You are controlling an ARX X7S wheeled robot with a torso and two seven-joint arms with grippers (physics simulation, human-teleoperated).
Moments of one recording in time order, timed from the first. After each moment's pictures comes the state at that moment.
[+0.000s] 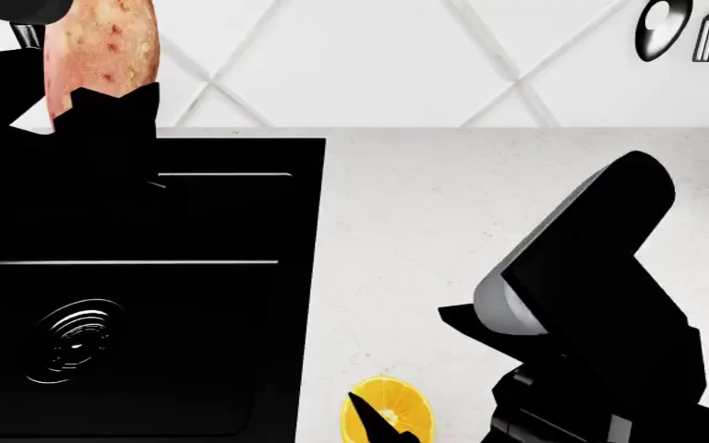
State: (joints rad) left arm -1.88 -0.98 0.84 0.63 -2.44 -0.86 -1.43; right arm 1.68 0.92 -0.97 -0.89 2.61 0.69 1.17
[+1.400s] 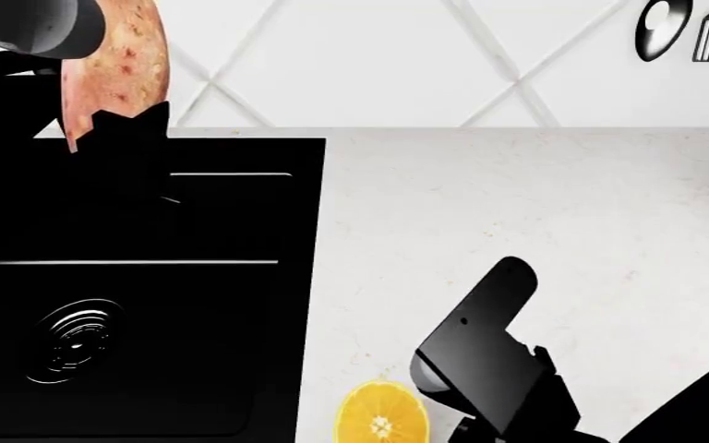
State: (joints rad) left arm -1.85 -1.00 0.88 0.65 -2.40 -0.82 -1.41; right arm 1.39 0.88 -1.10 -0.84 2.35 0.77 1.05
